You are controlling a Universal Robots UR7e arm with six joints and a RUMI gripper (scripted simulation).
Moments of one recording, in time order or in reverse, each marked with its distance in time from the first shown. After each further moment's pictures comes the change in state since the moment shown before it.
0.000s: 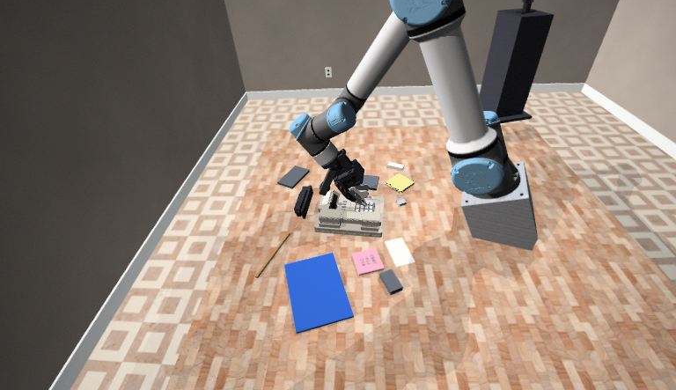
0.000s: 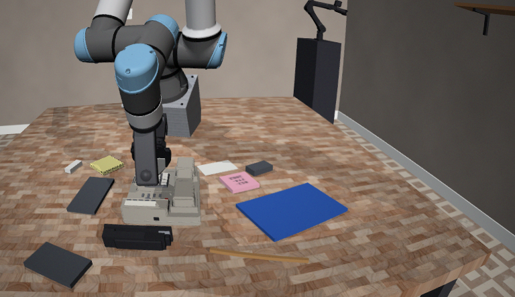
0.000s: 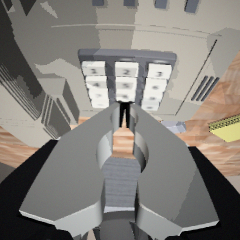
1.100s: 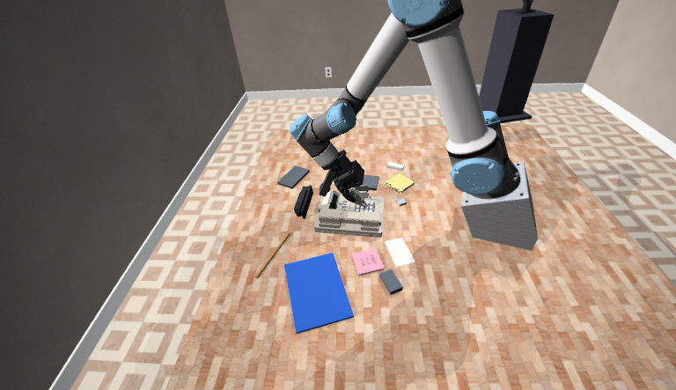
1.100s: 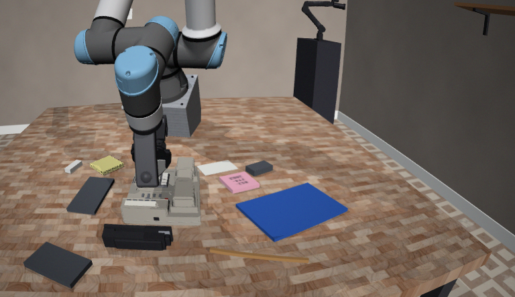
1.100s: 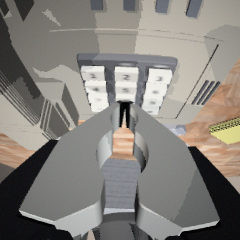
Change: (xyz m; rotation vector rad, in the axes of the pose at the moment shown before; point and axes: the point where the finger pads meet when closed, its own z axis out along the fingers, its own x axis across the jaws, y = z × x) arm 0.000 -0.002 0.003 0.000 0.000 0.000
